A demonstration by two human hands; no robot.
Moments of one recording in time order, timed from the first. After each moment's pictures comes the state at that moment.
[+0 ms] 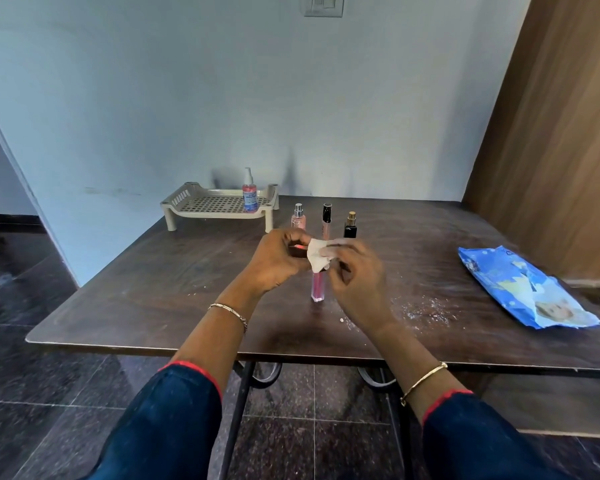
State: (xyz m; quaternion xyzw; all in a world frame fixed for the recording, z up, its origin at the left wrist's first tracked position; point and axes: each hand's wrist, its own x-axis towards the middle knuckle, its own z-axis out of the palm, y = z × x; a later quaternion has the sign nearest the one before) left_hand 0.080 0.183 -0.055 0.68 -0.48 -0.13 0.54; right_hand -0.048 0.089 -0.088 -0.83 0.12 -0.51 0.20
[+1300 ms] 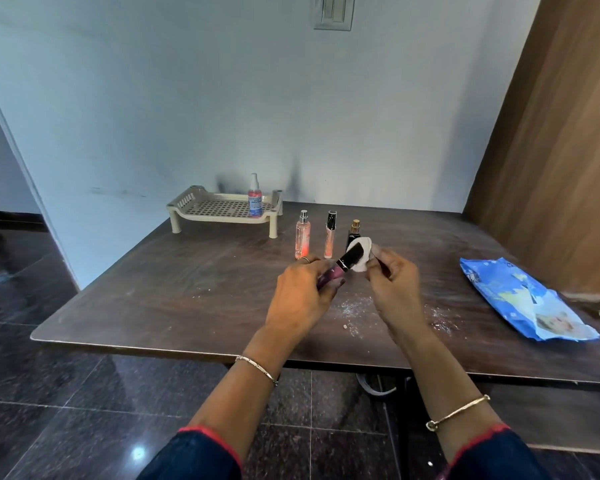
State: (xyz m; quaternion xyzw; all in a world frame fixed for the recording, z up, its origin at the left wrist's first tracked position) left_hand 0.021 0.196 -0.071 0.75 -0.48 0.09 0.45; right_hand -0.076 0.092 -0.065 -0.71 0.19 -0.46 0.49
